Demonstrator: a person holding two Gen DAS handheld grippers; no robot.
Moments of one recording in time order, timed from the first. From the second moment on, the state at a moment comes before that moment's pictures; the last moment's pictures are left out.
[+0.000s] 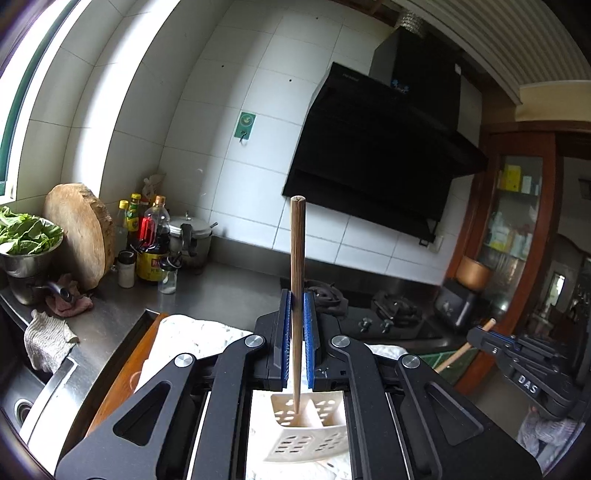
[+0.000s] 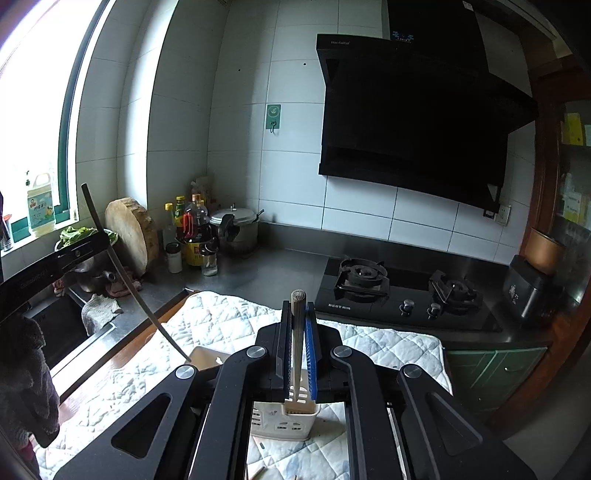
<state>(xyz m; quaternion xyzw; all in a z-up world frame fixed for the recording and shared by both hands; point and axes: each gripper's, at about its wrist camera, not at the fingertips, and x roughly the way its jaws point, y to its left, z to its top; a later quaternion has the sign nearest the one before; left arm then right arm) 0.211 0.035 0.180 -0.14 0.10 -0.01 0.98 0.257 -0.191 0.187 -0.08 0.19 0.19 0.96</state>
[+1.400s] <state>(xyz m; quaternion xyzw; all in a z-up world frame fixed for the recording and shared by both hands) 0.110 0.006 0.127 -0.07 0.20 -0.03 0.98 0.132 -0.240 0.117 -0.07 0.24 0.23 0.94</state>
